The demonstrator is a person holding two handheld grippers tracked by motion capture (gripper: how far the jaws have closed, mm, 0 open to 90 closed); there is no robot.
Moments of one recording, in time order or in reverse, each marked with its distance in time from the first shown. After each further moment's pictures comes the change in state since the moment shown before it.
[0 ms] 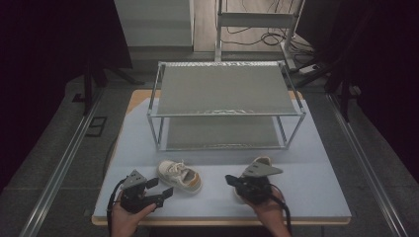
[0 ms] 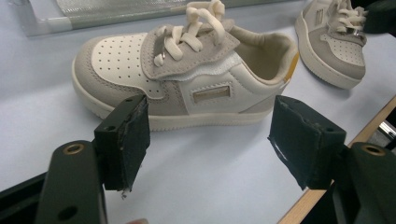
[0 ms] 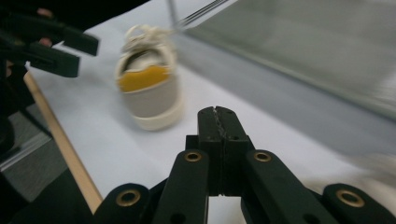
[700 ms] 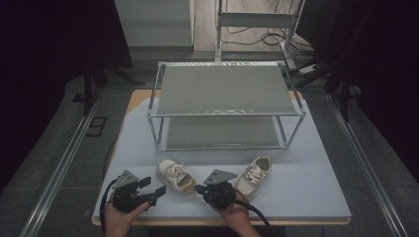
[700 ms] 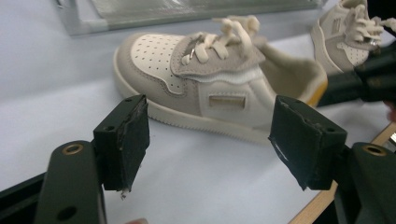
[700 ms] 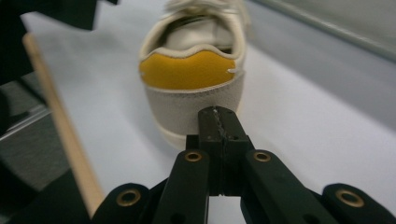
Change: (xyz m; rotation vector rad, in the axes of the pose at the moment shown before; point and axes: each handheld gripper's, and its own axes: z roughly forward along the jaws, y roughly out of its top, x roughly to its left) left arm 0.014 -0.002 -0.015 -0.028 0.046 -0.043; right arm 0.048 -0.005 0.074 0.103 0.076 -0.076
